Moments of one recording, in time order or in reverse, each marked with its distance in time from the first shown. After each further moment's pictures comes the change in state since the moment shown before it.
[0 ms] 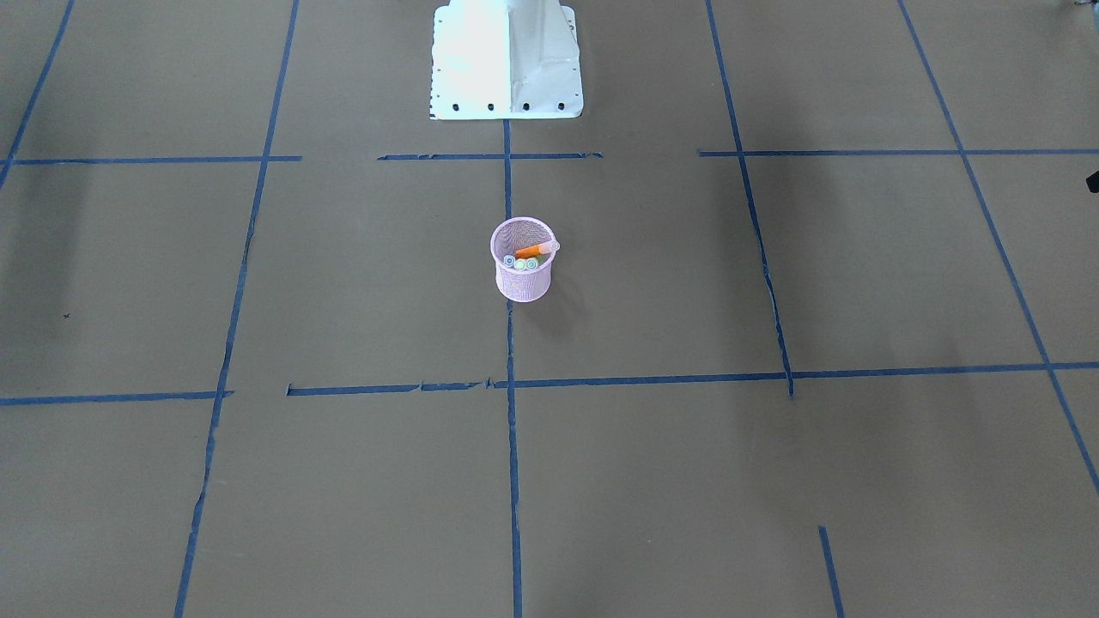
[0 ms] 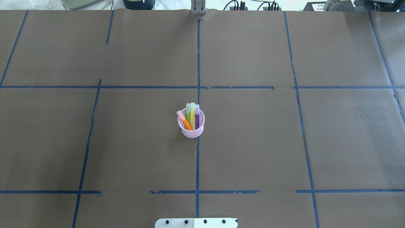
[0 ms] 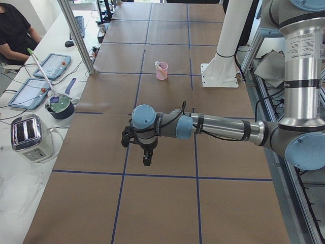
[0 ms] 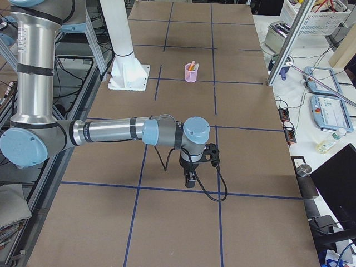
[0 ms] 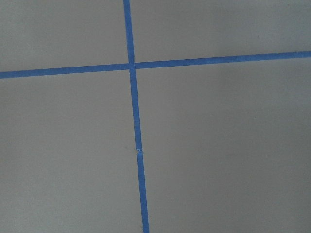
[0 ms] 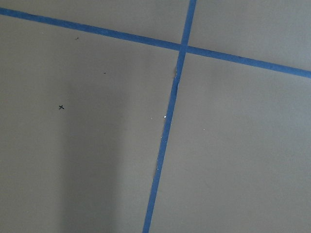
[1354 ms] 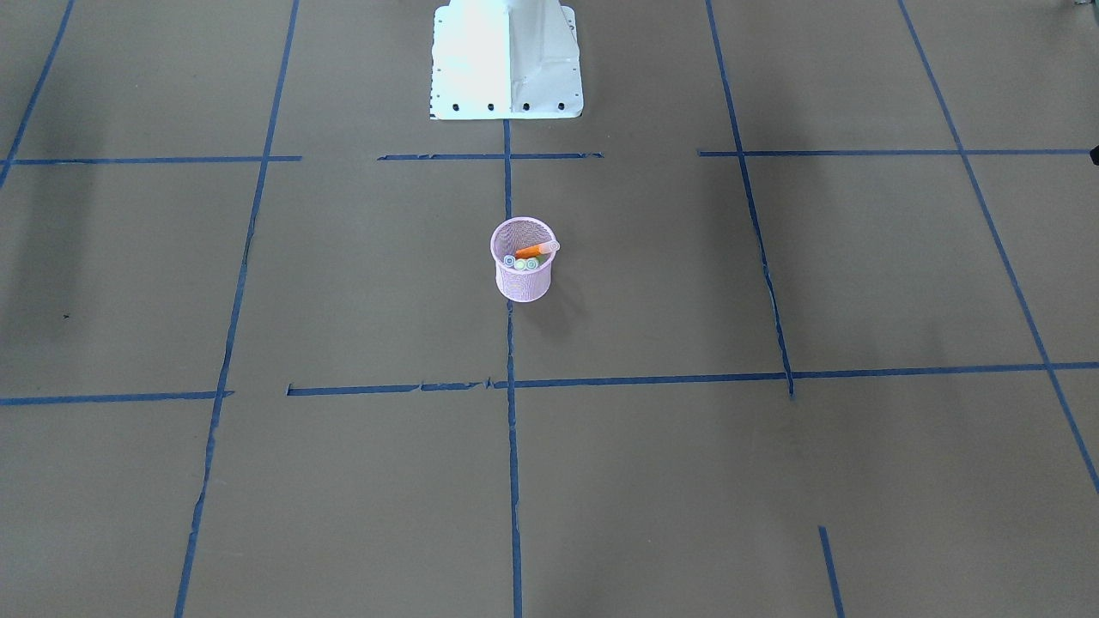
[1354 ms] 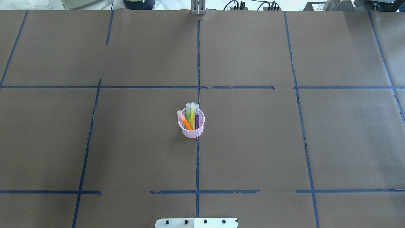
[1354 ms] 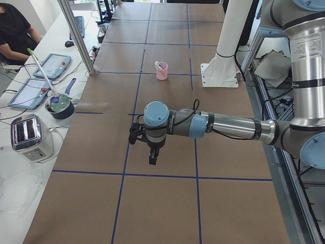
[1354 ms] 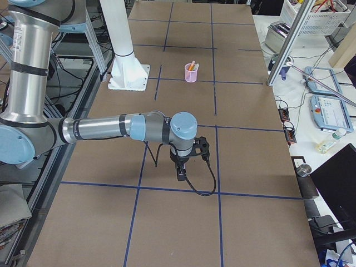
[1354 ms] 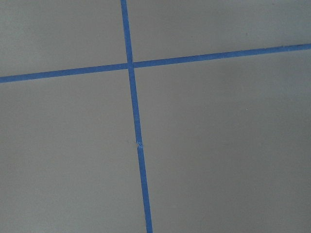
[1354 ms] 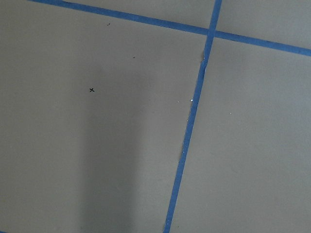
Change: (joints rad) left arm -0.020 0.088 -0.098 -0.036 0.000 0.038; right arm -0.001 -0.085 0.085 -0.002 0.051 -0.003
